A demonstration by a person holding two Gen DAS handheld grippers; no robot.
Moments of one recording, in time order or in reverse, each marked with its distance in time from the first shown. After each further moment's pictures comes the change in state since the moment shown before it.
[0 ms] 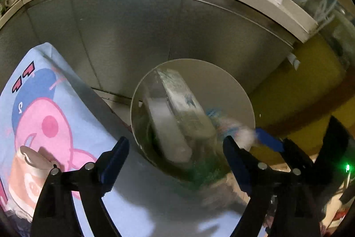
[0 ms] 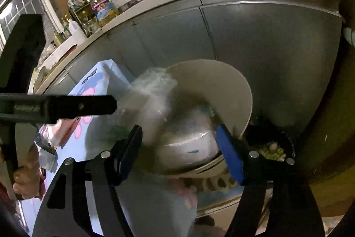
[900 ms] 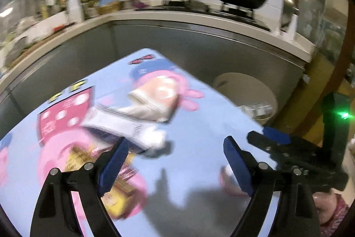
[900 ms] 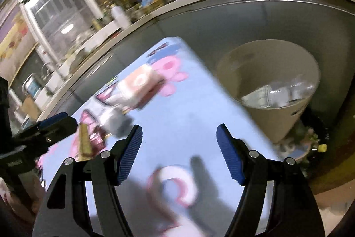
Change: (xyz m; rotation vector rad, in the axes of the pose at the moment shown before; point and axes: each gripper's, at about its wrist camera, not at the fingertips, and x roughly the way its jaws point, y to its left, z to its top) left arm -0.175 0.051 -0.197 -0.128 -0.347 0.321; right arm -0.058 0.132 -0.079 -0.065 0.057 0.223
